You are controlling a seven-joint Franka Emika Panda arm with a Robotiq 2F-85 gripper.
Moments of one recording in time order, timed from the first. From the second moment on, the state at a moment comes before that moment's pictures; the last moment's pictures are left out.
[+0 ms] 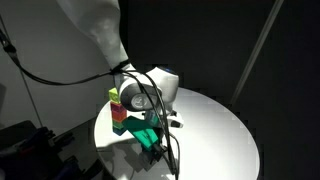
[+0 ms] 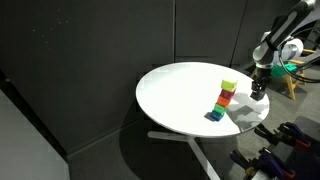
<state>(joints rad) -0.37 0.43 -0.24 -2.30 -0.02 2.58 -0.35</state>
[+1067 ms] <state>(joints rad) -0.40 0.52 -0.24 -2.27 -0.02 2.70 -0.33</state>
